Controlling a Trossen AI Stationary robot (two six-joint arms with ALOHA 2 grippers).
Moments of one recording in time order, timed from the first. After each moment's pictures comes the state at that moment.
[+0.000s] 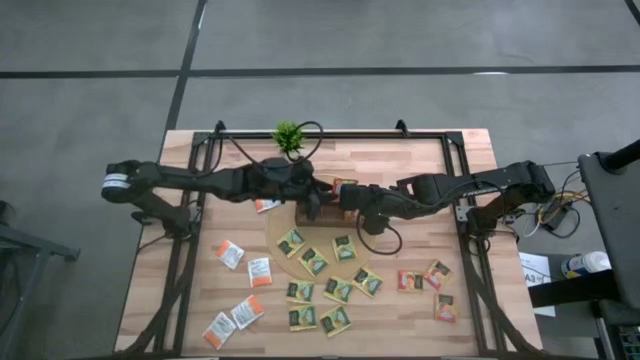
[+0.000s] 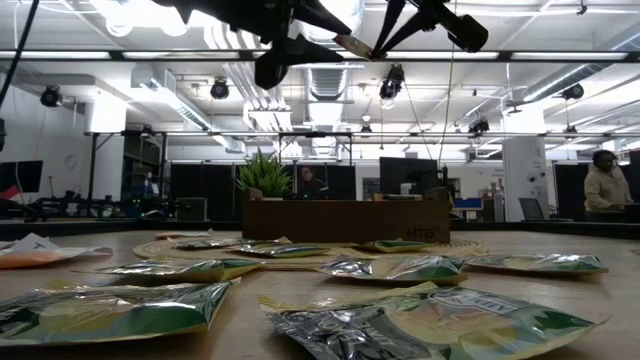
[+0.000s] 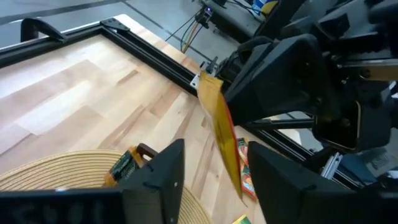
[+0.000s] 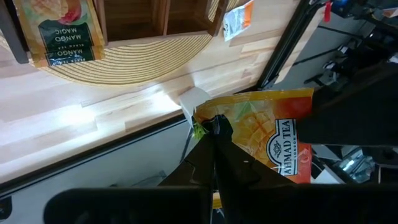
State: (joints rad) left arm 0.07 1.42 1.06 0.10 -0.02 -0.55; right arm 0.15 1.53 1.42 -0.80 0.55 -1.62
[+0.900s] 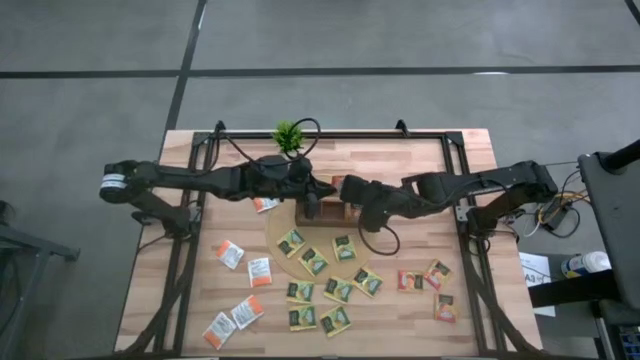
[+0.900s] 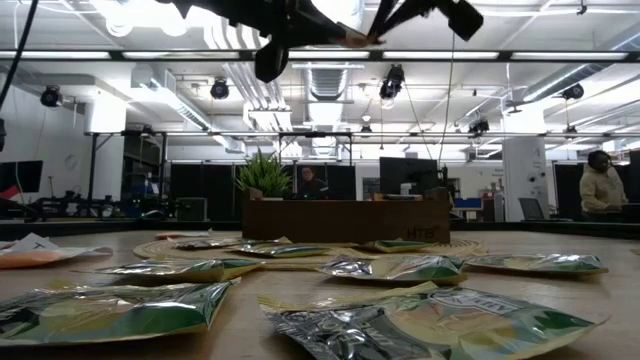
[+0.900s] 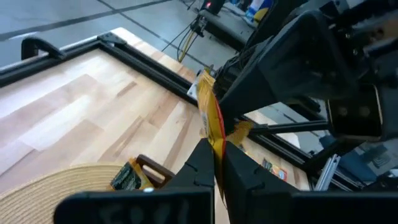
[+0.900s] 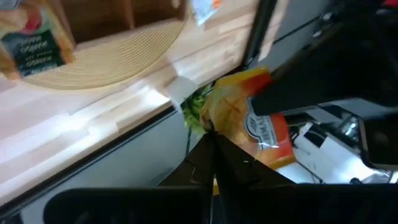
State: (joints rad) left arm 0.08 1.39 1.06 0.10 -0.02 -0.51; right arm 0.15 1.49 1.45 -0.77 0.58 -1.49
